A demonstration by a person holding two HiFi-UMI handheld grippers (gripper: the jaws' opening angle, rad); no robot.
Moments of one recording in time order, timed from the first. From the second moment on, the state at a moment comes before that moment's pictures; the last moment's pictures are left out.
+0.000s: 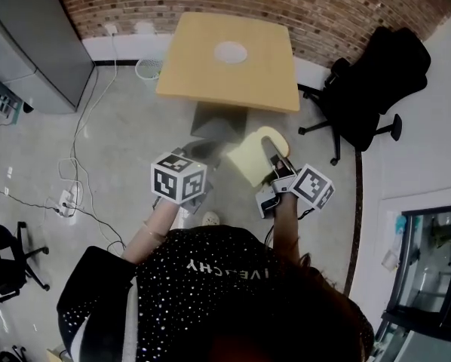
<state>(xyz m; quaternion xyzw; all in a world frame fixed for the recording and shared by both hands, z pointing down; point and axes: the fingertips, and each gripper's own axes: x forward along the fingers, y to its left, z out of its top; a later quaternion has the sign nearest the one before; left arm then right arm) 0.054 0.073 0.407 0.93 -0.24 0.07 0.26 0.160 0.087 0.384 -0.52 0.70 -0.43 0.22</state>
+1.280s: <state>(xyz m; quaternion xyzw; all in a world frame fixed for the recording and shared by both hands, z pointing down) 0.065 0.071 0.432 0.92 -0.27 0.07 0.27 0.168 0.077 0.416 -0.50 0.70 -0.46 0.20</state>
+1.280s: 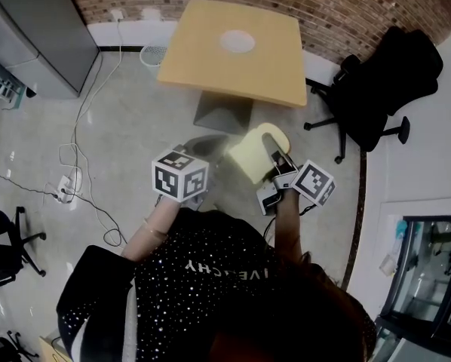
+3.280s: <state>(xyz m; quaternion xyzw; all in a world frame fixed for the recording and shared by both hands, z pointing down) 0.151 -0.356 0.415 0.92 -0.27 0.04 0.29 0.251 -0.322 0.393 -0.53 0.70 -0.45 0.17</state>
